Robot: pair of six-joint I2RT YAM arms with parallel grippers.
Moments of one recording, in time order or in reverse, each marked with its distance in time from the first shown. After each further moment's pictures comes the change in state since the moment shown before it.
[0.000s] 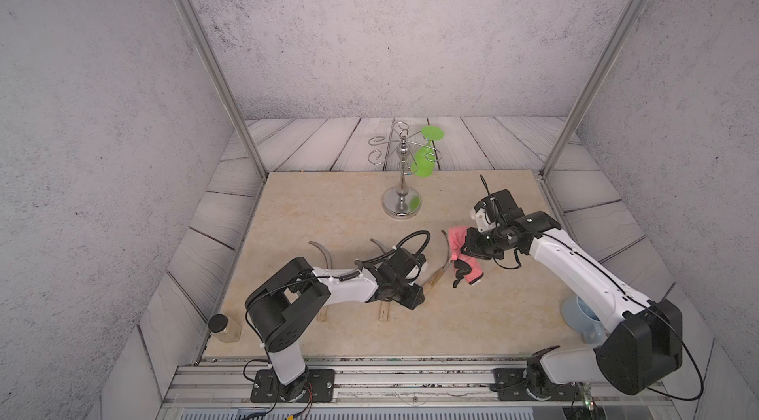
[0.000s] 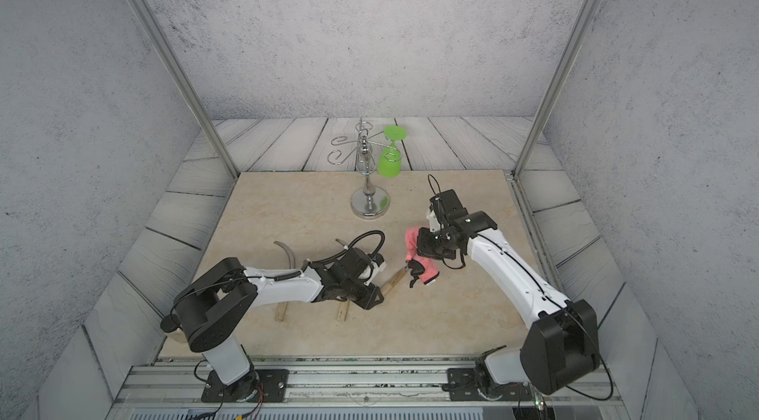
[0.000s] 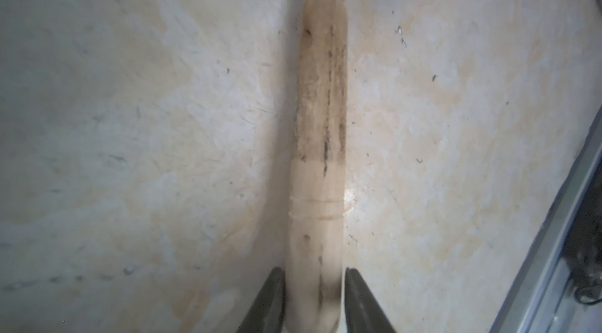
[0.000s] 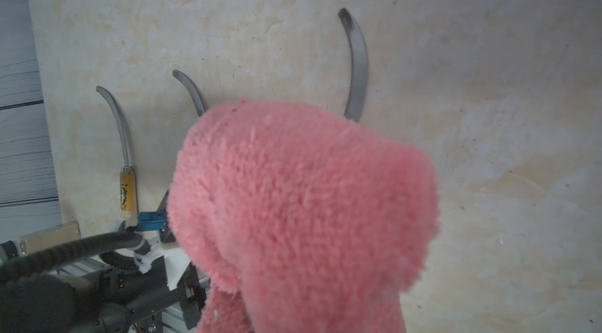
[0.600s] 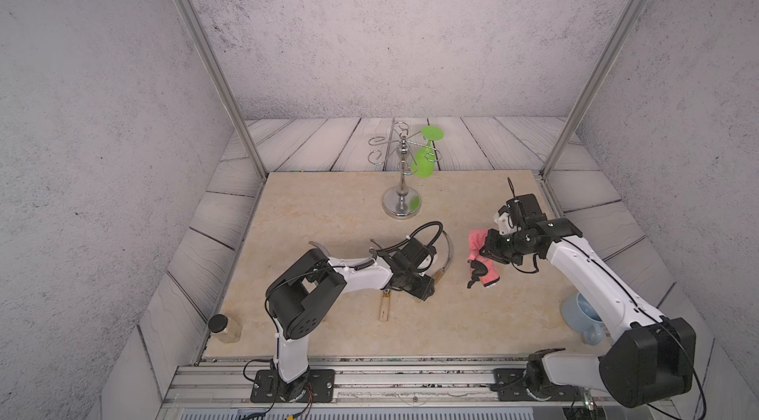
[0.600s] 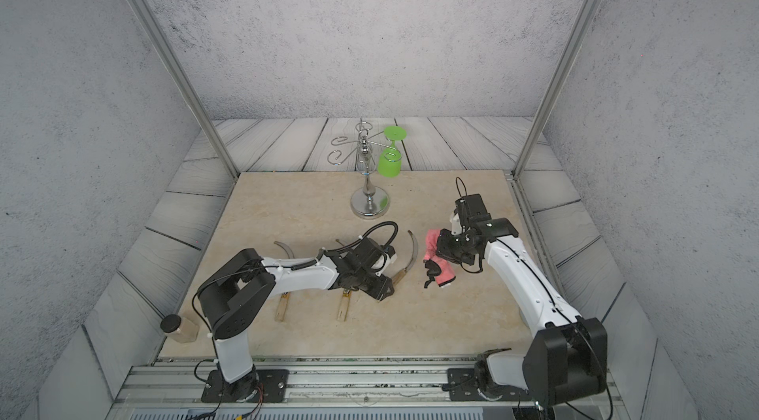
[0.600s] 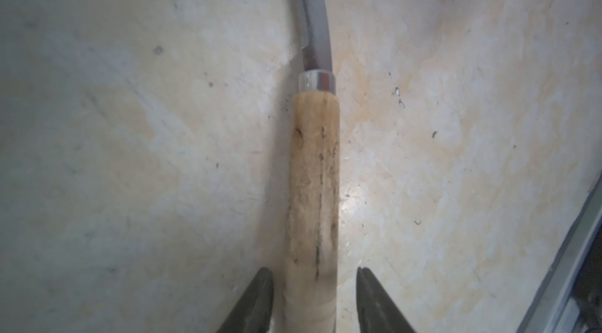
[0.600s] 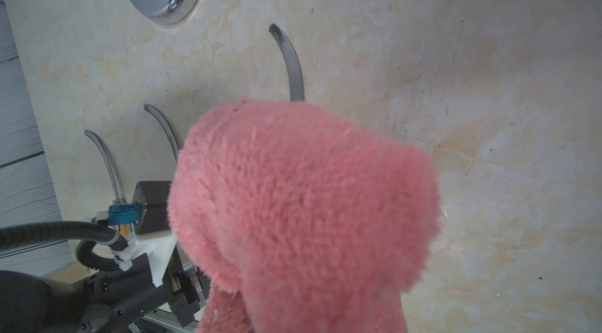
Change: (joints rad) left arm -0.003 0.150 0.217 -0.098 -0.021 0.020; right arm -0.170 -0.056 -0.062 0.009 -0.053 -0.007
